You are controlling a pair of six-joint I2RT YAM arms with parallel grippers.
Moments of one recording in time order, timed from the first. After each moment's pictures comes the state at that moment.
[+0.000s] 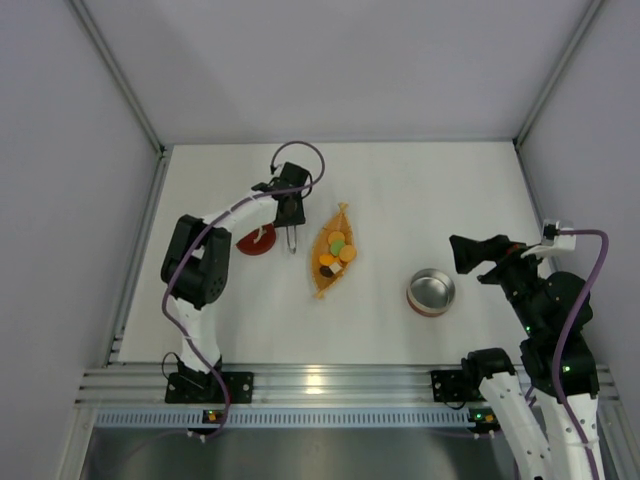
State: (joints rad) left arm -0.45 2.01 1.46 -0.47 -0.28 -0.52; right arm 0.13 0.33 0.81 -0.52 -0.10 0.49
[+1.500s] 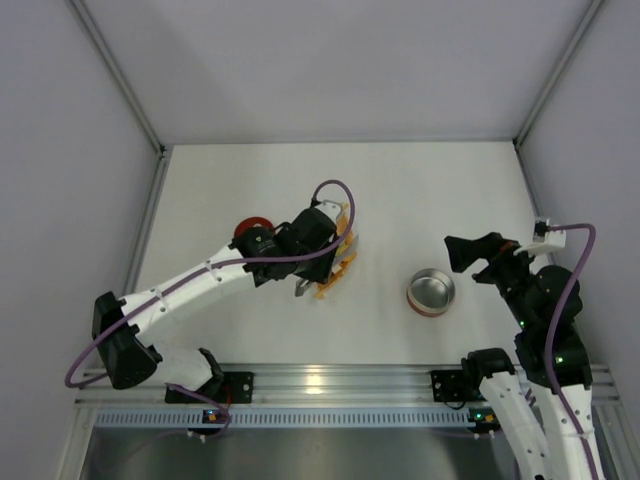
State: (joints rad) left arm -0.94 1.38 1.30 -0.82 -0.21 -0.47; right arm 0.13 0.35 0.76 -0.50 -0.11 0.52
